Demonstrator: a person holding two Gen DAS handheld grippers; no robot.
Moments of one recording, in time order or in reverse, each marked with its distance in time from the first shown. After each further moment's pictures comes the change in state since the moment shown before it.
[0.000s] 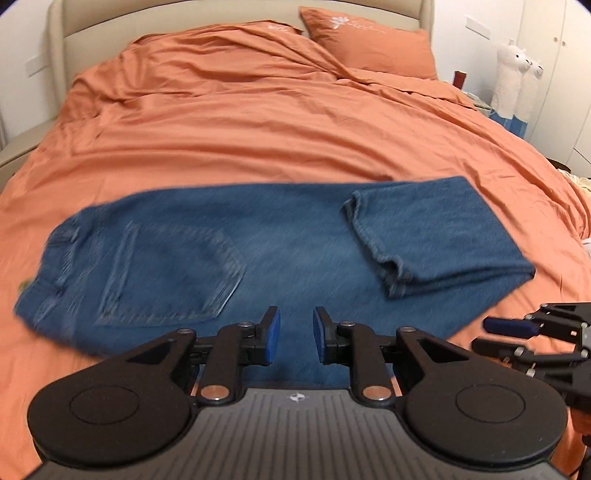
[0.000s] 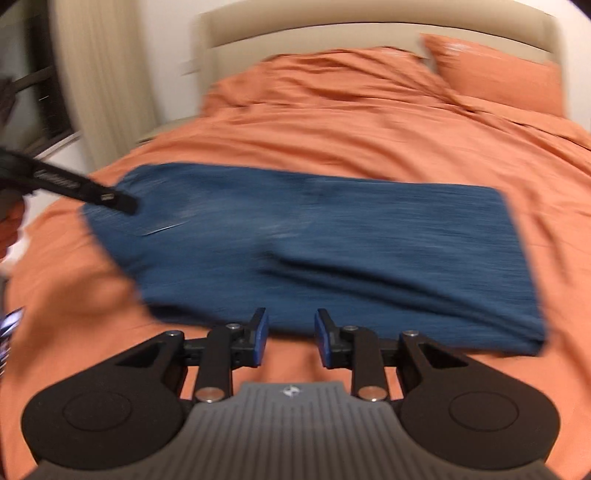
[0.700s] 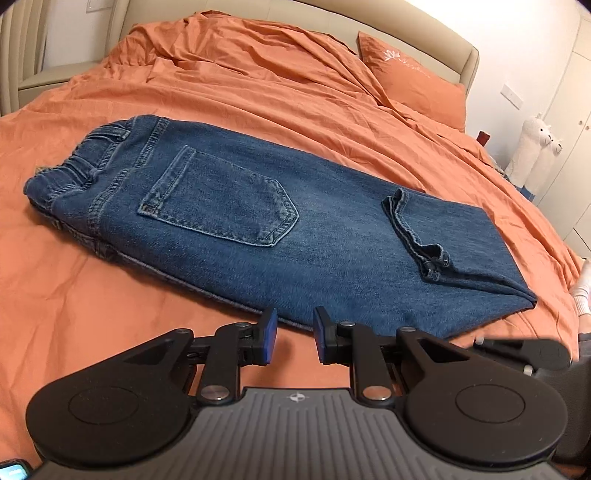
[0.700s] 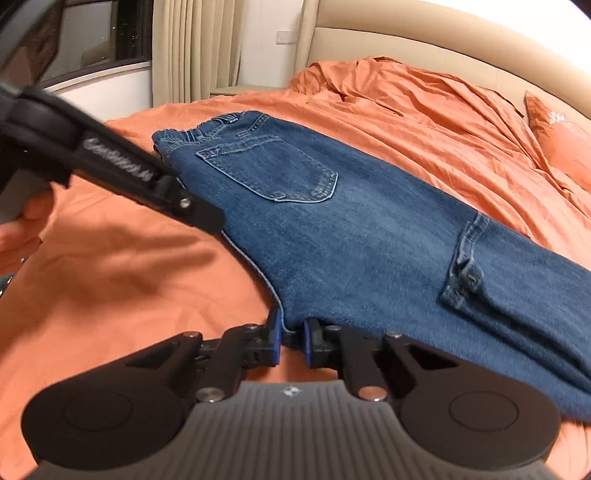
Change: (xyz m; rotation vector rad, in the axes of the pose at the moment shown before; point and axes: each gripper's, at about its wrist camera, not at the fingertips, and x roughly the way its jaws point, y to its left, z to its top) left arm 0.017 0.056 -0.066 -0.242 -0.087 -0.082; right arm 0.078 0.132 -0.008 -0.292 0.018 0.011
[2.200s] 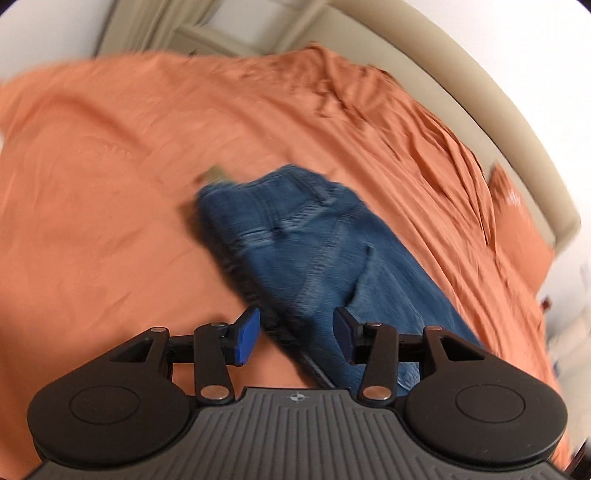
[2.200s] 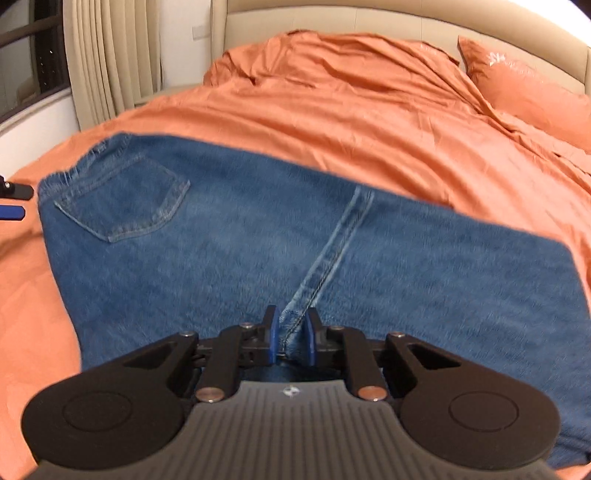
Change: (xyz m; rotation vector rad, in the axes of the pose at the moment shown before) left arm -0.013 0.151 0.026 -0.583 -0.181 0.116; right arm 0.037 -0.134 0.021 0.190 0.064 -0.093
